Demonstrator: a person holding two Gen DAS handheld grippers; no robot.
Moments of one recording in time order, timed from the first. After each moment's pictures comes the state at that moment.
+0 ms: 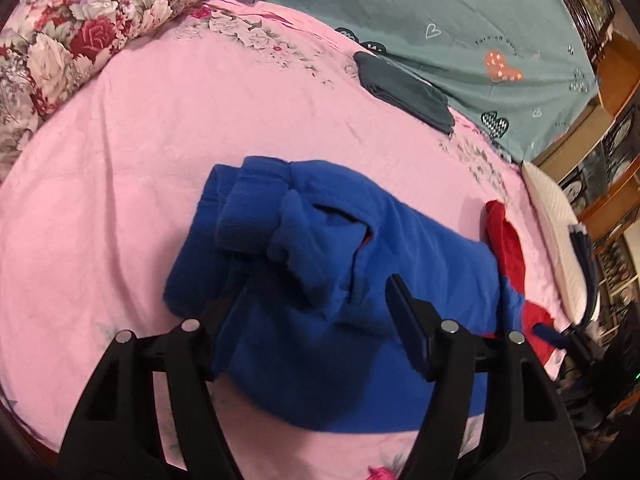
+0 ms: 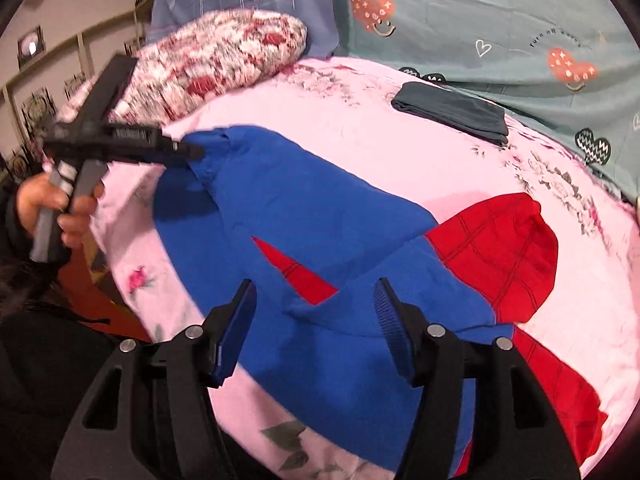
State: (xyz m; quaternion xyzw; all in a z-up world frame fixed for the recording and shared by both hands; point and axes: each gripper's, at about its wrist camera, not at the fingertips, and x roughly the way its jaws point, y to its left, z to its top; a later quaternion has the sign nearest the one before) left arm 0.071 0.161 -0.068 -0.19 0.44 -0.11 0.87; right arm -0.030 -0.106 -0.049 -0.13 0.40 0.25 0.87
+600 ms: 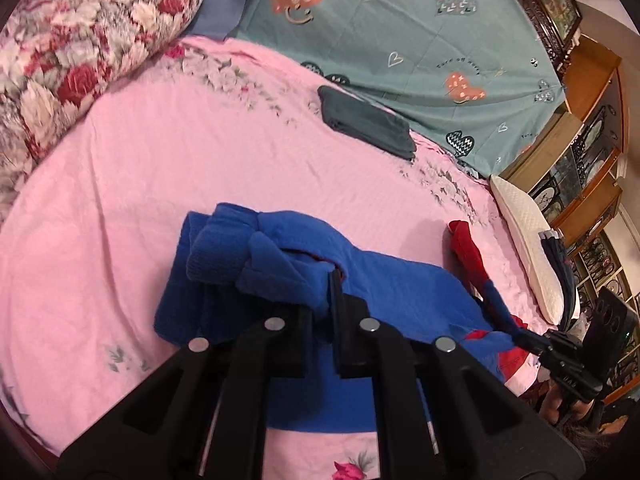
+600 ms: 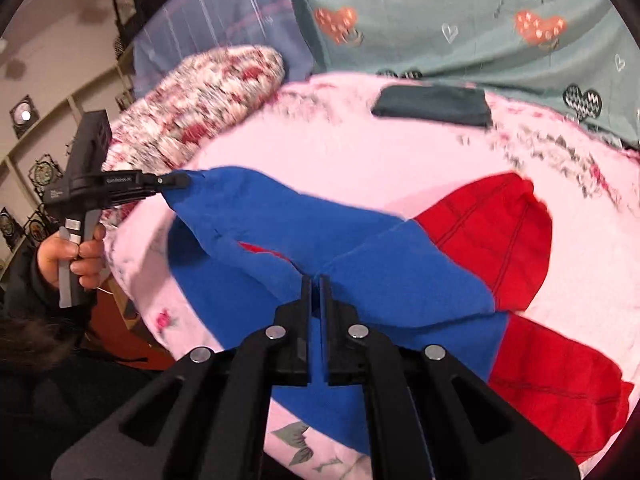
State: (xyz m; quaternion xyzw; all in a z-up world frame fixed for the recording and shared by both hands) left arm 0.050 0.160 -0.022 -0.19 0.39 -0.15 0.89; right arm -0.034 -0.158 -0.010 0.00 0.38 0.29 0.88
